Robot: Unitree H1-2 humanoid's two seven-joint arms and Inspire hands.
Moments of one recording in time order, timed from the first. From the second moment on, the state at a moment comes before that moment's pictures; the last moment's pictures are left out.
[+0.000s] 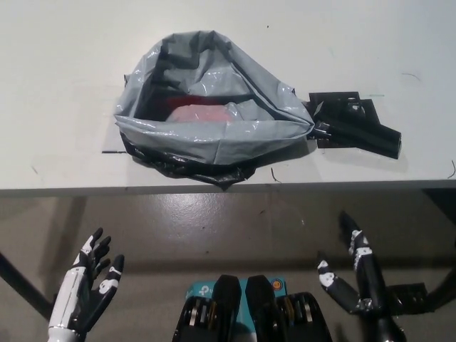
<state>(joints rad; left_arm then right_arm) 0.09 0.14 0.05 -0.17 0.03 0.06 -0.04 -0.04 0.02 0.07 0.17 -0.16 -0.35 -0.09</state>
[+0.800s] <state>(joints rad) 0.09 0.14 0.06 -0.16 0.03 0.07 -0.04 -0.60 -0.38 0.09 0.09 -0.15 0.08 0.12</state>
